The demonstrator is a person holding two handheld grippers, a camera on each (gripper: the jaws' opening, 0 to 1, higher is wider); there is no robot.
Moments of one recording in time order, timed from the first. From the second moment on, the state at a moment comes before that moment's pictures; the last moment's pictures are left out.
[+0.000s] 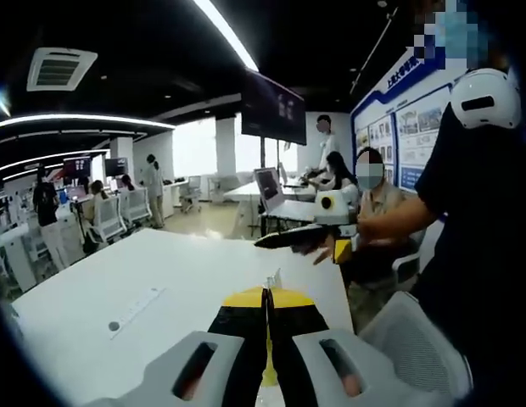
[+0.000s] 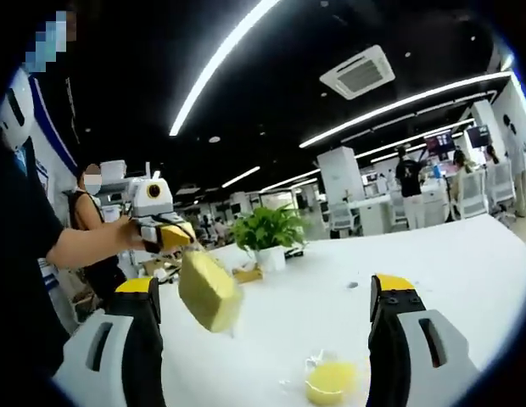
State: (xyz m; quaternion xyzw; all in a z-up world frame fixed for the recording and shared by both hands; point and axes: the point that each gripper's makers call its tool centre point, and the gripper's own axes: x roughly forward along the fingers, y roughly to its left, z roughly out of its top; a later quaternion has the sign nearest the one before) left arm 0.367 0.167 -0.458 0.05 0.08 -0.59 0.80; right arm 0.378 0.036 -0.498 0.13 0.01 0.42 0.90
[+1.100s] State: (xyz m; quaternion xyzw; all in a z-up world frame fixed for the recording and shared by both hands) left arm 0.371 0.184 -0.491 -0.02 0.11 -0.56 0.82; right arm 0.278 -0.078 -0.582 0.05 0.13 0.31 0.94
